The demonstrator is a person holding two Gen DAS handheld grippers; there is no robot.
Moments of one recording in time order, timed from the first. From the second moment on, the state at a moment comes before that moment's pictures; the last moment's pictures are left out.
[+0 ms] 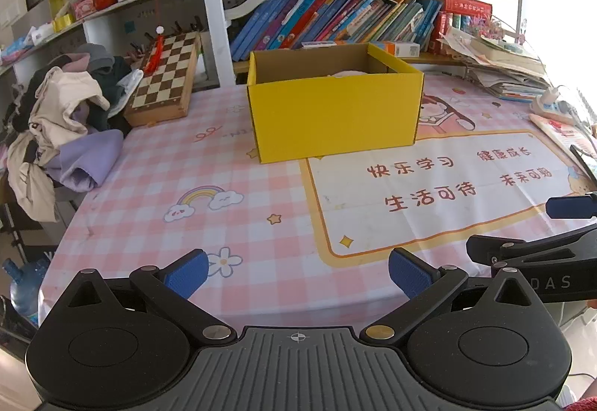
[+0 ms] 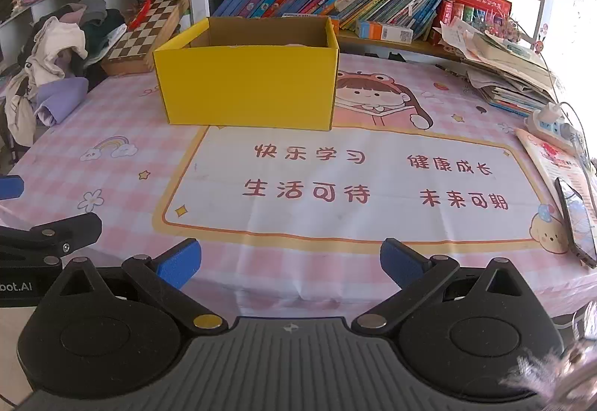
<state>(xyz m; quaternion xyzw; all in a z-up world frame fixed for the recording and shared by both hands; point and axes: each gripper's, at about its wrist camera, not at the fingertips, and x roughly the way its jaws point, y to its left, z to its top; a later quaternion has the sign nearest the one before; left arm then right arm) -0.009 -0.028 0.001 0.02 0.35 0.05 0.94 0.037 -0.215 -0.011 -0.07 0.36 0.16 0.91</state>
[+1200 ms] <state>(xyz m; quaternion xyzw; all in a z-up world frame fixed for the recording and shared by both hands) -0.008 -0.026 -0.001 0.02 0.35 0.04 0.93 0.039 -0.214 -0.013 -0.07 0.37 0.16 0.91</state>
